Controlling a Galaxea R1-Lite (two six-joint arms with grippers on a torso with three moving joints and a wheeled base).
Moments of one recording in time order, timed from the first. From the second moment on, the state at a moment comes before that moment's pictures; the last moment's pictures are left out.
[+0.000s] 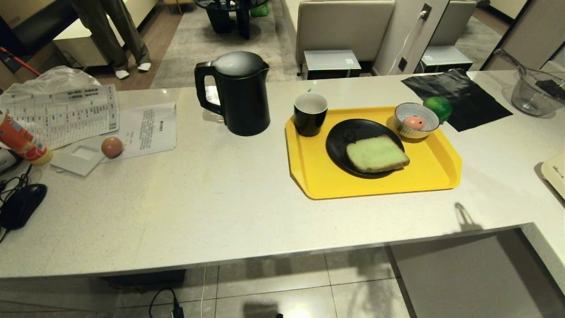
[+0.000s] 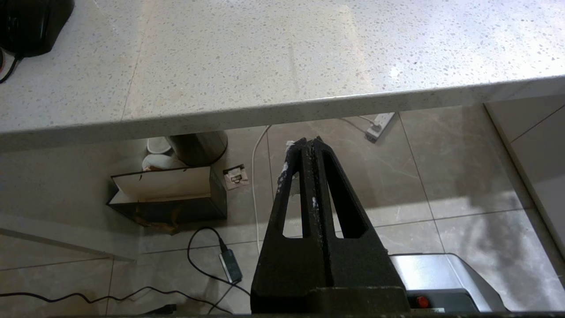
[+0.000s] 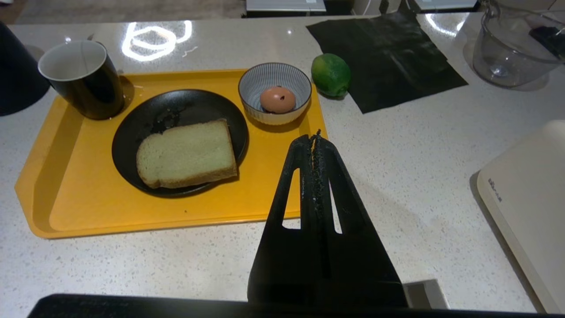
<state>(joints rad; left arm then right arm) 0.00 0.00 0.00 0.01 0.00 0.01 0.10 0.97 -0.58 -0.55 -0.18 0.00</state>
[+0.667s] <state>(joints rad) 0.00 0.00 0.00 0.01 0.00 0.01 0.06 0.62 -0.39 -0.34 0.06 0.00</state>
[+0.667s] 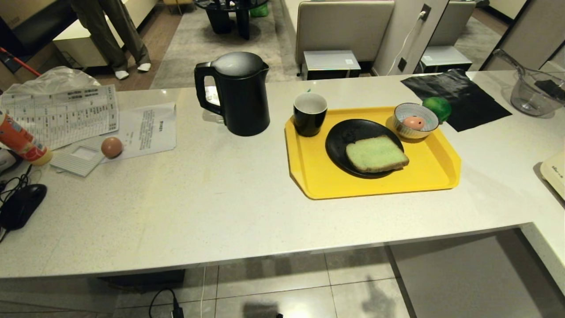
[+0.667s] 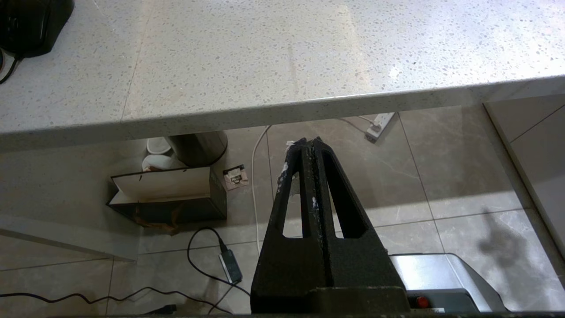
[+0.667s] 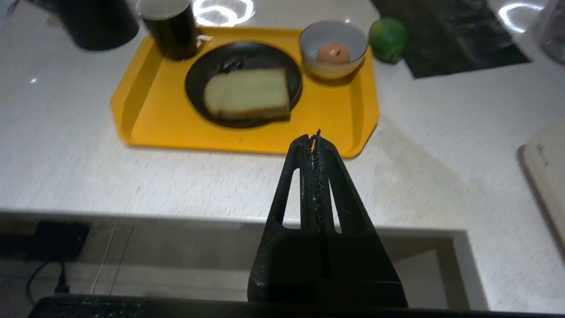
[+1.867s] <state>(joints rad) 0.00 0.00 0.00 0.01 0.00 0.01 0.01 0.01 0.00 -0.19 0.10 0.03</state>
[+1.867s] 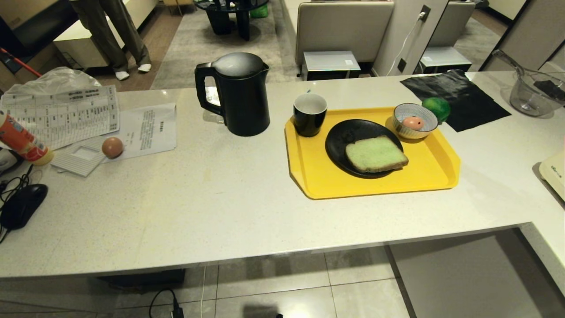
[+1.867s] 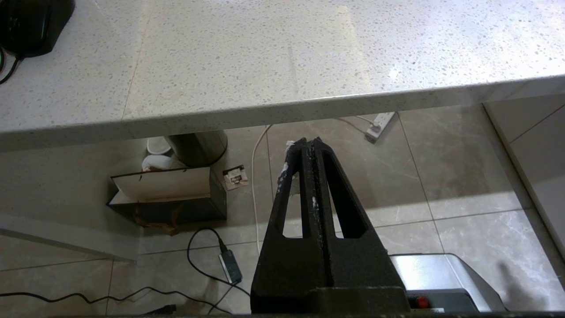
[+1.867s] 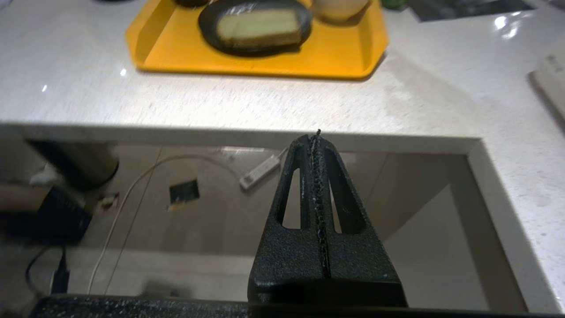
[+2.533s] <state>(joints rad) 0.00 0.00 0.00 0.01 0.00 0.01 0.01 0.00 0.00 -0.10 -0.02 0.97</state>
